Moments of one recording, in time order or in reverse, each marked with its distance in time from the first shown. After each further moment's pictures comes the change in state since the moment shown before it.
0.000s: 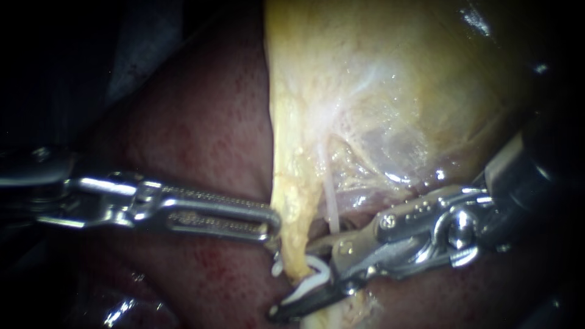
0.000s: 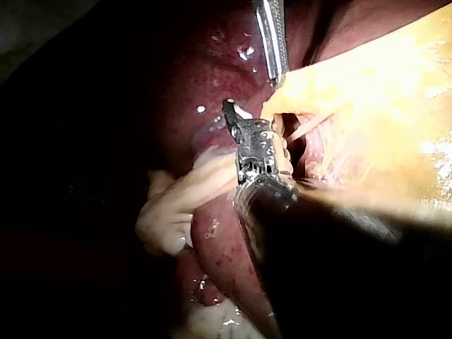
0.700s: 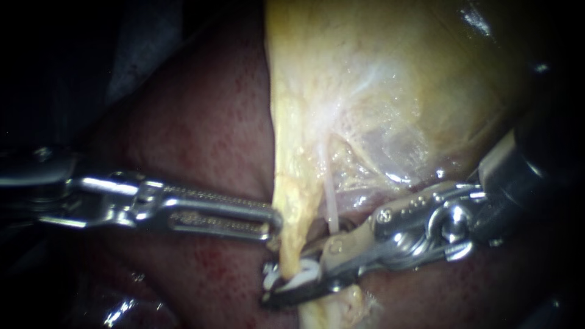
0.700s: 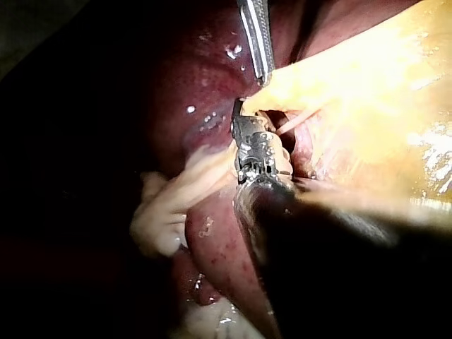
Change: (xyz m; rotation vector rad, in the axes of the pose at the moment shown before) right arm 0.000 0.002 -0.001 0.025 -0.011 0.037; left arm 0.000 0.000 0.000 -0.001 0.000 -0.001
